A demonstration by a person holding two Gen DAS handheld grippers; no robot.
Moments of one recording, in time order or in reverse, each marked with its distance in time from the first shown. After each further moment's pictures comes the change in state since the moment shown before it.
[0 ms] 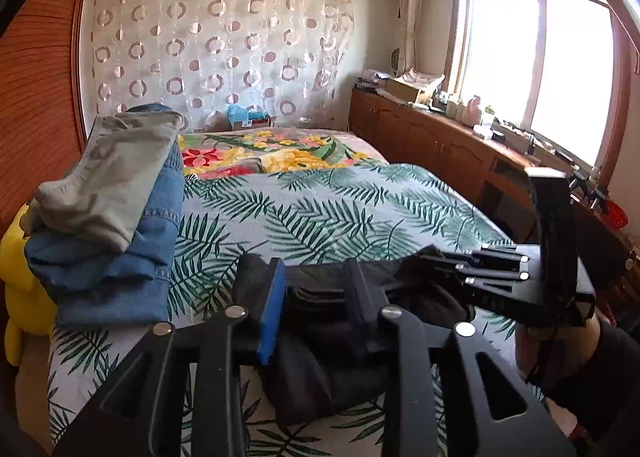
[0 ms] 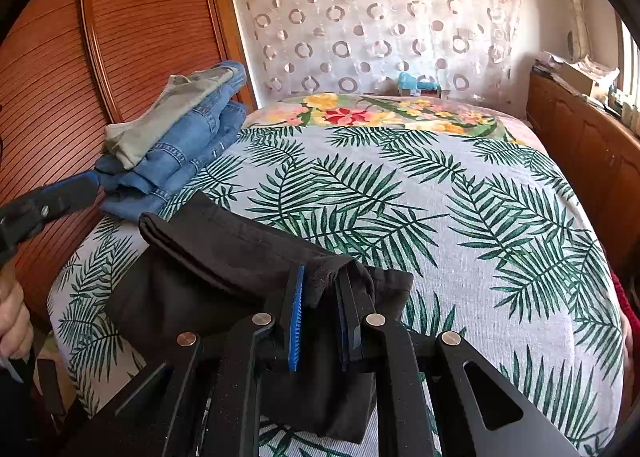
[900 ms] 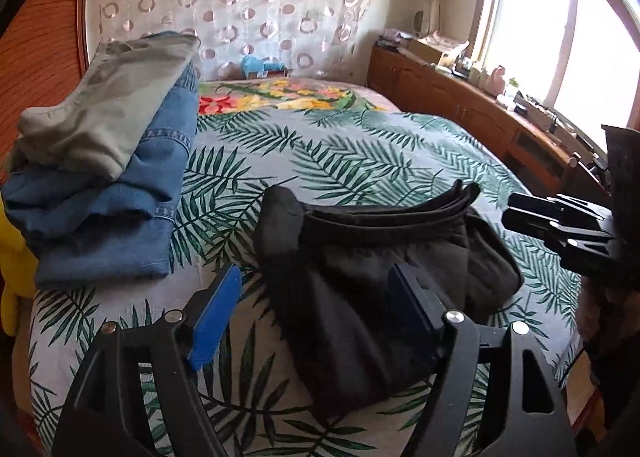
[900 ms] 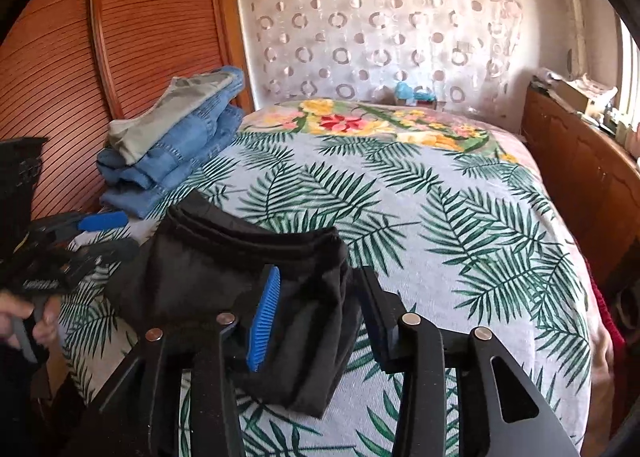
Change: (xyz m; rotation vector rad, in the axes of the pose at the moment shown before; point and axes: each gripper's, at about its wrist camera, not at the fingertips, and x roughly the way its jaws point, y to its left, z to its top) left arm 0.042 0.029 -0.025 -0.055 0.169 0.036; right arm -0.036 -0.017 -0.010 -0.075 -0.001 -0.012
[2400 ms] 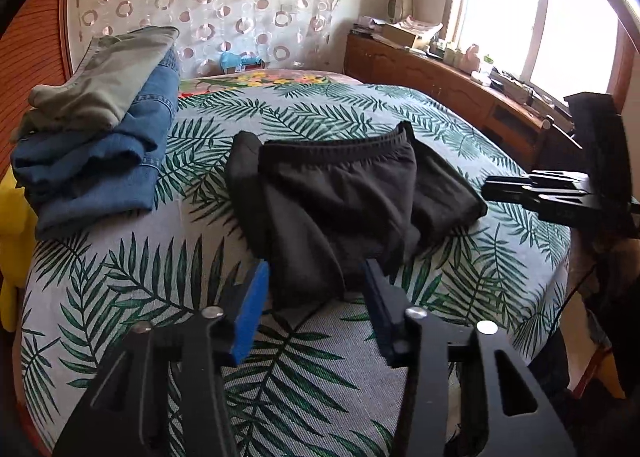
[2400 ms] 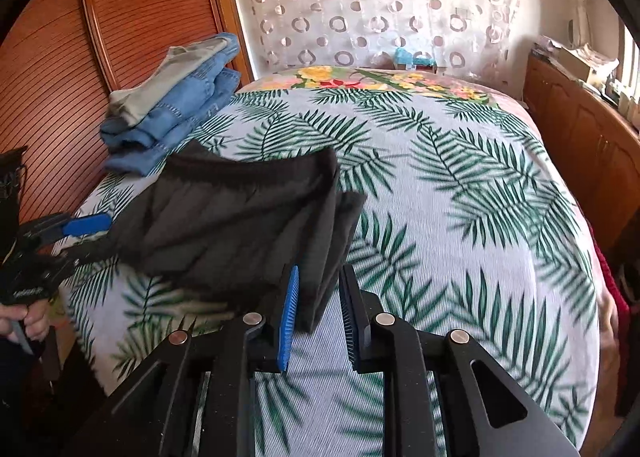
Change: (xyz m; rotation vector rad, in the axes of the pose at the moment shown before) left arm -0.031 -0.023 -0.051 0.076 0.026 -0.047; right arm -0.022 -0.010 -0.033 0.045 0.094 0.019
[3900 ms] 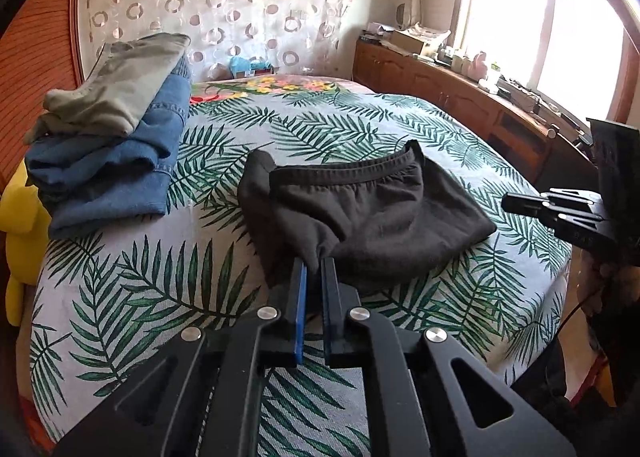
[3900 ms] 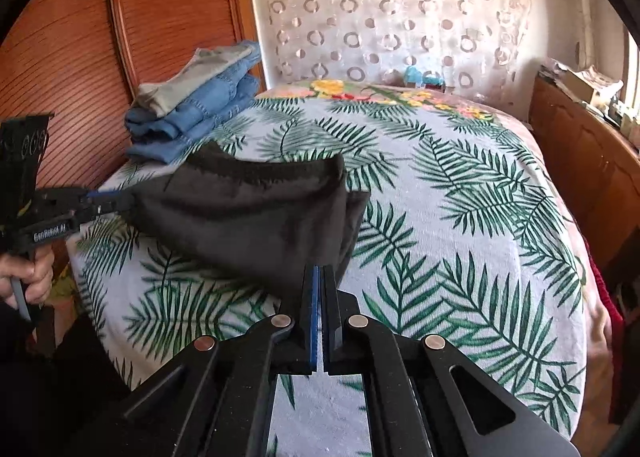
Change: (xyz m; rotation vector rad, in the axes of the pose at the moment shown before) left arm -0.011 0.000 0.002 -0.025 -0.024 0.028; right arm -0.029 0.006 -0.020 -0.037 -0.072 0.001
